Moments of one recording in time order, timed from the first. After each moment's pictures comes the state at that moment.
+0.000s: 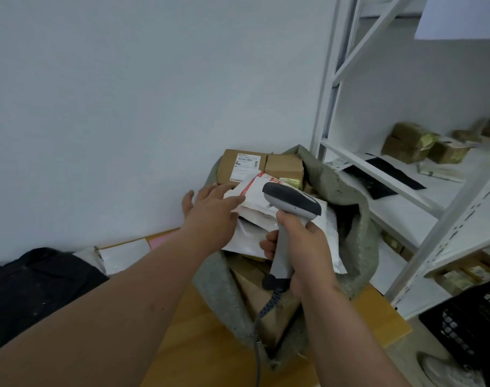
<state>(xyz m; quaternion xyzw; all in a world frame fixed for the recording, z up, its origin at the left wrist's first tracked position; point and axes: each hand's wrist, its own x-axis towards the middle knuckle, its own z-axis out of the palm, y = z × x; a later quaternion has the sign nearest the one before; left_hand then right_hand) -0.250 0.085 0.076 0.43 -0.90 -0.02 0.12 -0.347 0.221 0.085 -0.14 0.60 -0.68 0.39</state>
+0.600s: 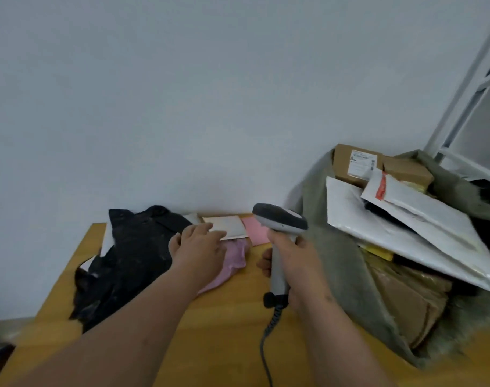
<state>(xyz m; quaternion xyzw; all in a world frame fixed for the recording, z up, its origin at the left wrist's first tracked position) 0.040 0.056 0.003 0.61 -0.78 -0.11 0.09 -0.111 0.146 0.045 -0.24 0.62 -0.58 0.47</state>
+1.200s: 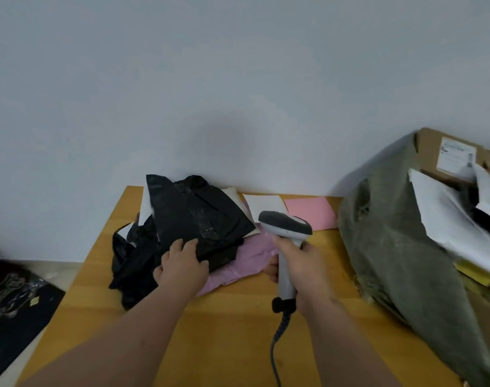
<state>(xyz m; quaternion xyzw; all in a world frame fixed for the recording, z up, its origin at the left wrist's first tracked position) 0.154 0.018 -0.085 0.76 -0.60 -0.24 0.04 -0.036 0.073 -0.015 -0.25 0.67 -0.48 0.51</state>
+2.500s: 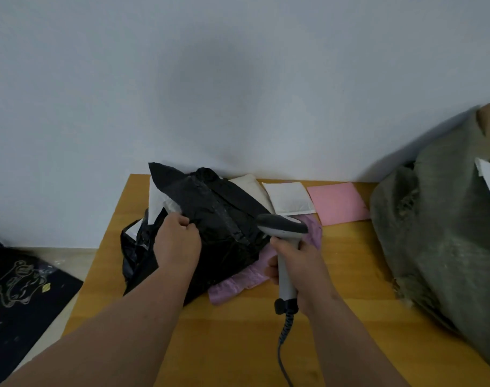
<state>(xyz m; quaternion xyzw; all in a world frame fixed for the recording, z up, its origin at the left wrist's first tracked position) 0.199 -0.064 -0.095 0.78 -0.49 -0.26 0.30 0.010 0.012 -0.056 -0.23 0.68 -0.43 0.55</state>
